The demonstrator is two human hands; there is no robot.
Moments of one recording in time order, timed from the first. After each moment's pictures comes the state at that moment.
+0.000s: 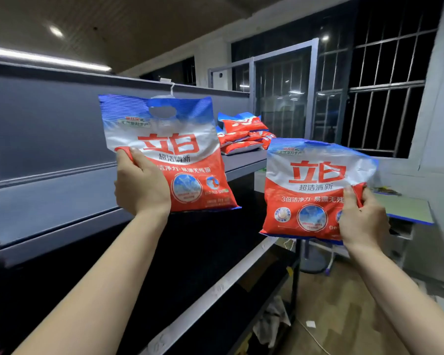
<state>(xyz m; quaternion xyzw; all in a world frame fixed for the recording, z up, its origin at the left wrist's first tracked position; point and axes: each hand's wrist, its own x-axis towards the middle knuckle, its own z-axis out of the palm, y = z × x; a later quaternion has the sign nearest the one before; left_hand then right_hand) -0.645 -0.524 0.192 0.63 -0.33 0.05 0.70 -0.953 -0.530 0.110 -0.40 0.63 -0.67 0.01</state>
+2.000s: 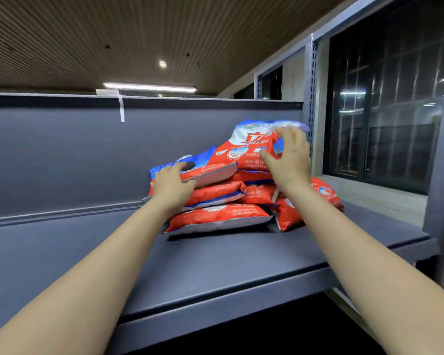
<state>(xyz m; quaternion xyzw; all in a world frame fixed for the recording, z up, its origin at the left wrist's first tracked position) -0.799 -1.091 0.238 0.77 -0.46 0.09 0.42 -0.996 -1.217 0.261 -0.73 0.33 -0.59 0.08</state>
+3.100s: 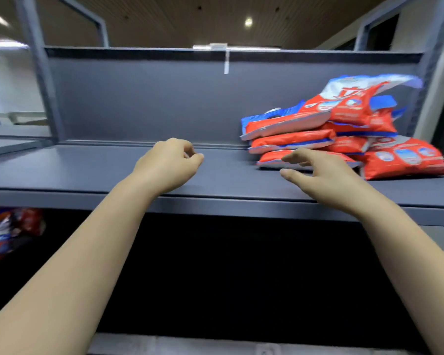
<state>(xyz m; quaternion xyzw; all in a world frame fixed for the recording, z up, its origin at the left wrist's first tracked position) -0.834 -0.832 0.209 0.87 -0.36 0.13 0.31 -1.011 -1.026 0.193 -0.92 0.18 -0.32 0.12</state>
